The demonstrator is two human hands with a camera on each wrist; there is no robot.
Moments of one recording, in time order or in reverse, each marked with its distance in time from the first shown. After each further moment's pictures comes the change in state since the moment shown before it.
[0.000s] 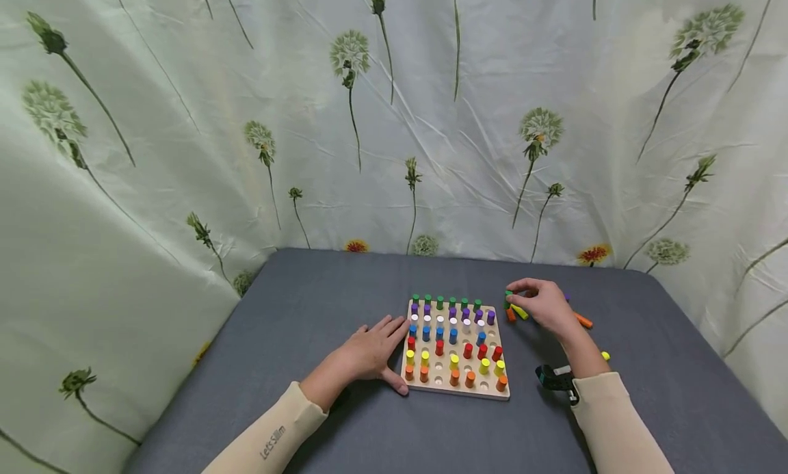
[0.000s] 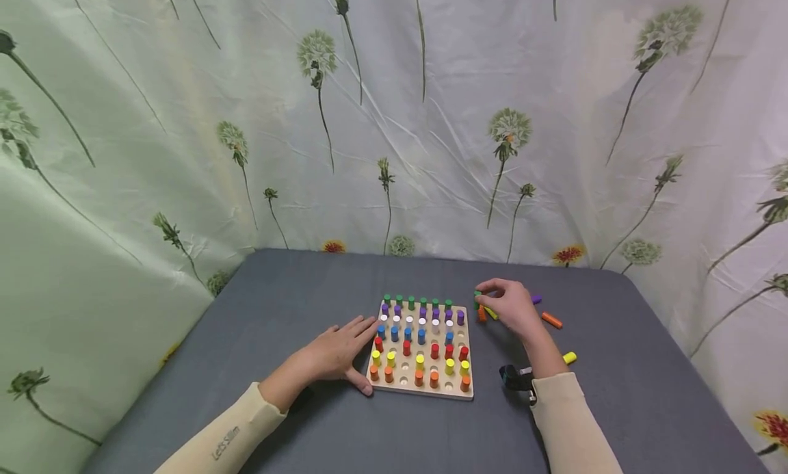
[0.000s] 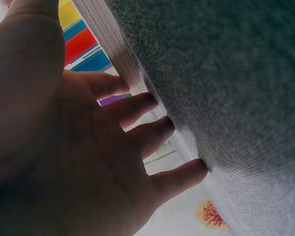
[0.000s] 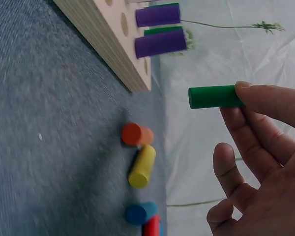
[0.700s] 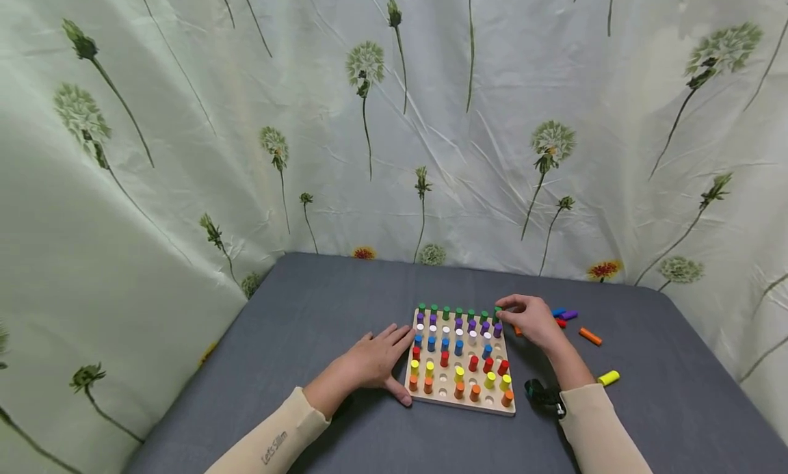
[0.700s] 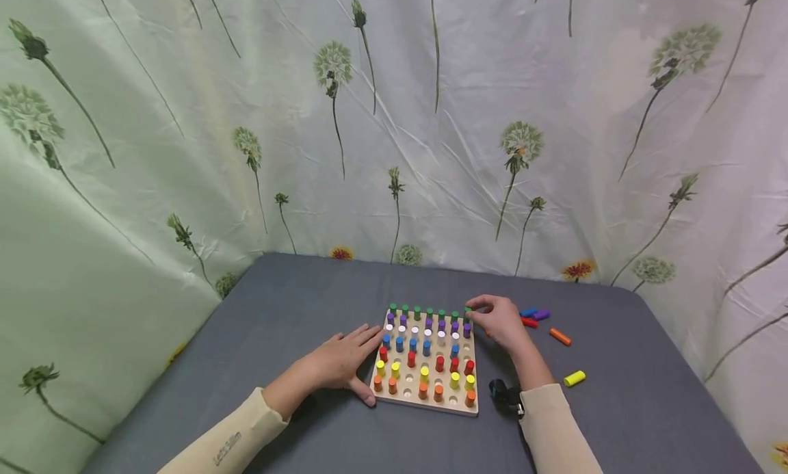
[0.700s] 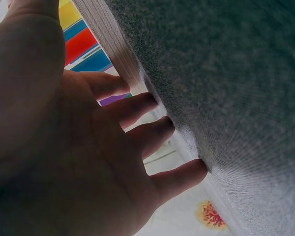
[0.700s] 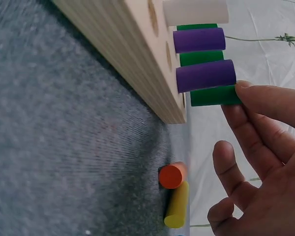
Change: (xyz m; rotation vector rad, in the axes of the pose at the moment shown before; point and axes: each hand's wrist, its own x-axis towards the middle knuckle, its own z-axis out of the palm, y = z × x) left_hand -0.002 -0.003 0.004 -0.001 0.012 0.037; right_hand 0.012 0.002 0.034 0.037 -0.050 0.013
